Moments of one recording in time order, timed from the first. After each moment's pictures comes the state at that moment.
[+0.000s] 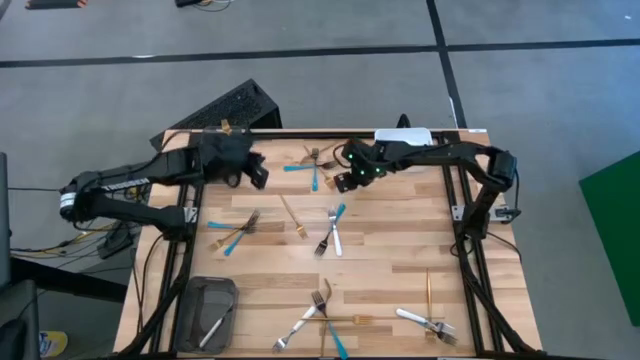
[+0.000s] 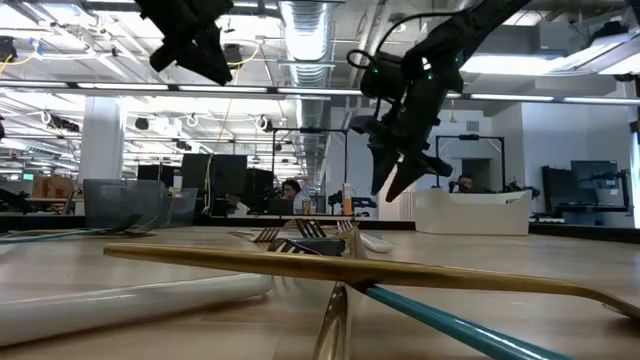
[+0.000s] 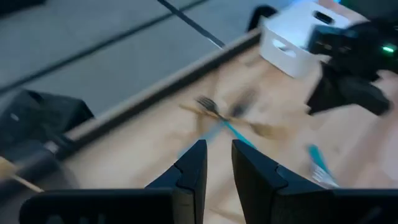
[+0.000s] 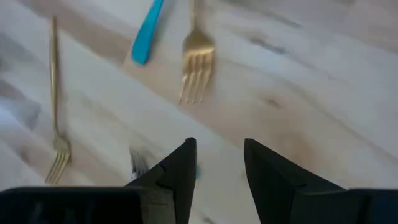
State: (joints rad) left arm 0.32 1.05 1.03 -0.65 -0.39 -0.40; right arm -0.41 1.75 1.17 -0.50 -0.11 0.72
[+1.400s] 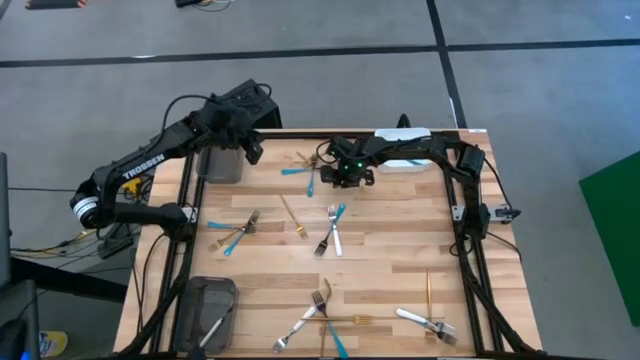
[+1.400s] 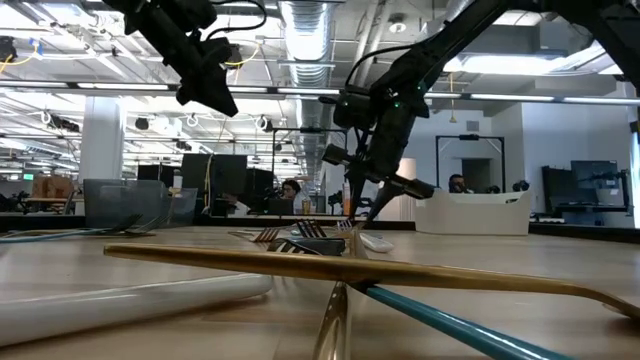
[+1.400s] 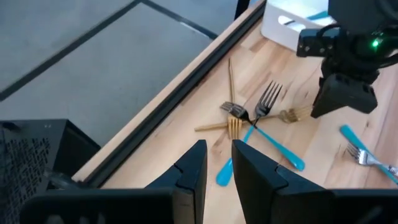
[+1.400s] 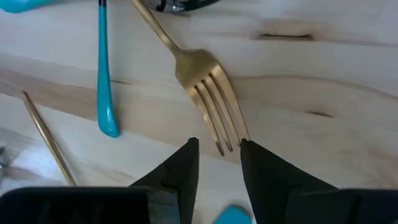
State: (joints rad) left arm 0.78 1.18 1.03 -0.53 0.13 0.05; right arm -0.43 2.00 1.37 -0.56 -0.20 1.08
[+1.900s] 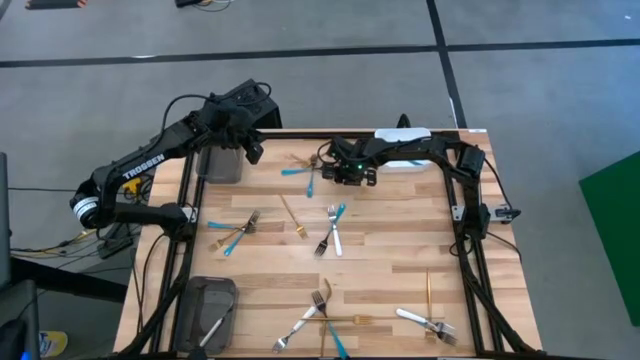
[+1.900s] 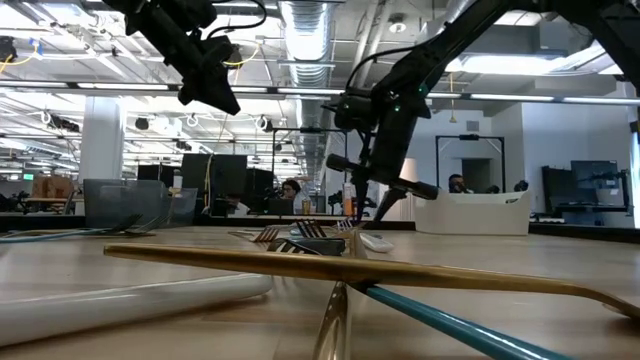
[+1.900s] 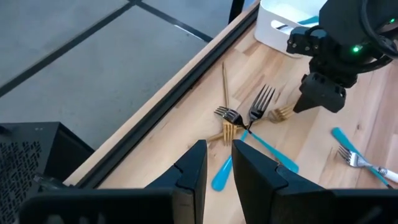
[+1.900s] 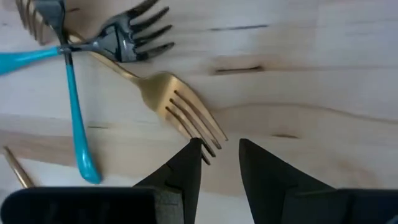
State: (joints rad) left arm 0.78 1.18 1.03 -0.52 0.15 0.04; right arm -0.43 2.00 1.35 -0.55 -0.07 1.21
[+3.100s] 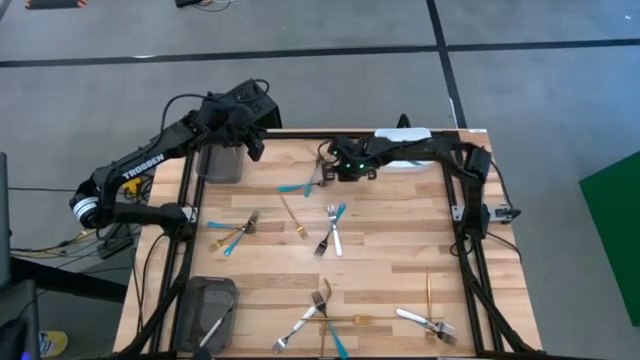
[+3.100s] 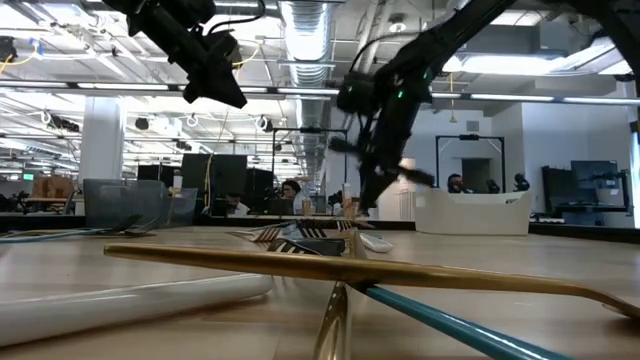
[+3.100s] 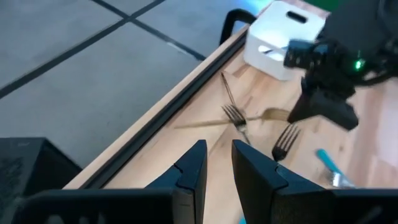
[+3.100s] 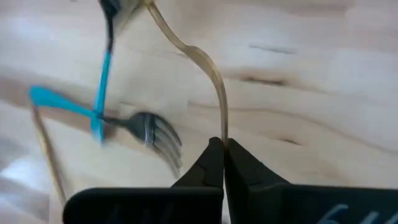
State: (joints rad) left arm 0.78 1.18 1.03 -0.45 0.20 0.00; right arm -0.41 1.92 1.35 -0.57 -0.05 0.99
